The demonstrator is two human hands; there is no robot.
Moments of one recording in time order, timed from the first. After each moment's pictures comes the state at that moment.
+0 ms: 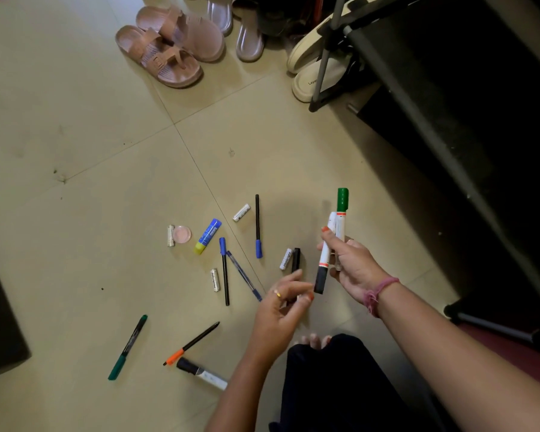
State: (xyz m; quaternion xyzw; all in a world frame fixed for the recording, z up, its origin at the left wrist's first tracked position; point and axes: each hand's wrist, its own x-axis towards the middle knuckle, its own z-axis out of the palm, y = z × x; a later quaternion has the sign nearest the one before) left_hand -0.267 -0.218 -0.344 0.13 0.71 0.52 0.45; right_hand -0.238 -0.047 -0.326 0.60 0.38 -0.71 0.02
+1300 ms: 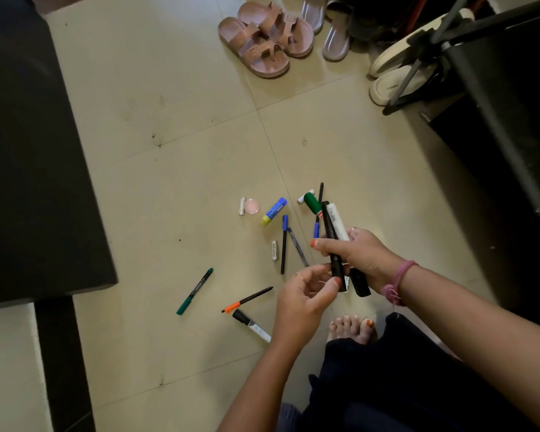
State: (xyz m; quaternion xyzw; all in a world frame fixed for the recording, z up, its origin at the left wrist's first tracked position) left_hand -0.286 -0.275 -0.248 -0.01 0.70 0.59 0.41; right_hand -0.289 -0.124 -0.235 0.44 0.54 -0.69 0.19
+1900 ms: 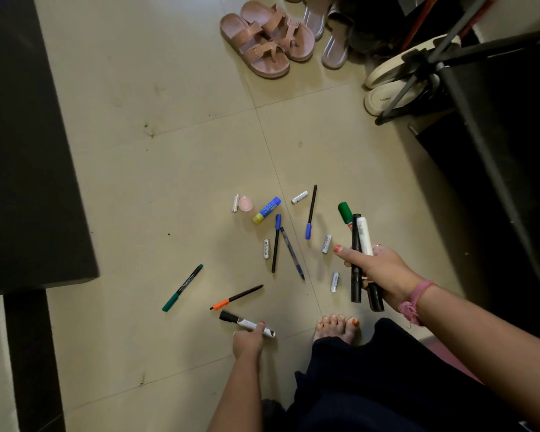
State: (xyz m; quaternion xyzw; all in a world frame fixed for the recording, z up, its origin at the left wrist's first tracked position) left_hand -0.246 -0.383 -0.417 -0.42 0.71 0.34 0.46; right_hand -0.261 -0.122 -0.223 0.52 0.57 -0.61 0.17
